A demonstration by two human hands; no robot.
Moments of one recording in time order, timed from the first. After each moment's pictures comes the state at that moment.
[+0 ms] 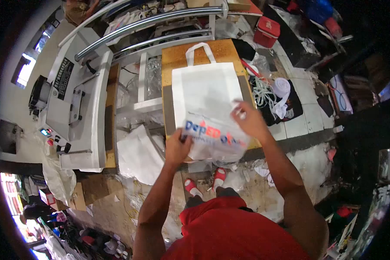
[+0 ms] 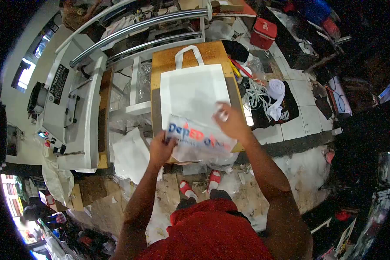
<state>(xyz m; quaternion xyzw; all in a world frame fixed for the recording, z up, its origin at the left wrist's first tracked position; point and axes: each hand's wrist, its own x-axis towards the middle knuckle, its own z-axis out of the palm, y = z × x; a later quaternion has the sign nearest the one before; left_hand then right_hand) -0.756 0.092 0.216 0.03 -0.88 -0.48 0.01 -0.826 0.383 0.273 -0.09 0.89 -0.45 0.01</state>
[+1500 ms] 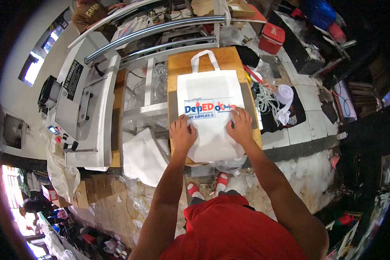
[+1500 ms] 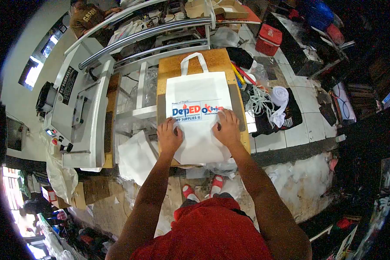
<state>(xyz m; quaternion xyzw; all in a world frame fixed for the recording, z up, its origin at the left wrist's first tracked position) -0.811 0.105 0.165 -0.01 -0.95 -0.21 0.25 -0.837 0.367 0.172 -0.13 0.94 -0.24 -0.20</state>
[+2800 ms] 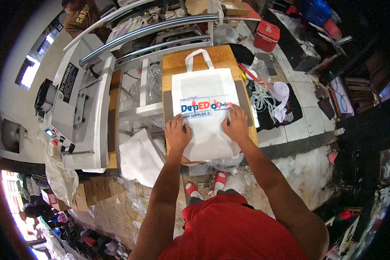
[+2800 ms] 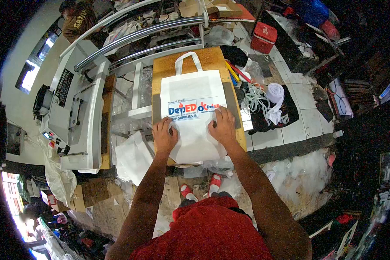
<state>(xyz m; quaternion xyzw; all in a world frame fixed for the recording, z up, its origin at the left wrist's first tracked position) -0.811 0.103 0.163 -0.03 -0.95 -0.20 0.25 -0.837 0.365 0.171 -0.11 0.93 -0.25 -0.23</state>
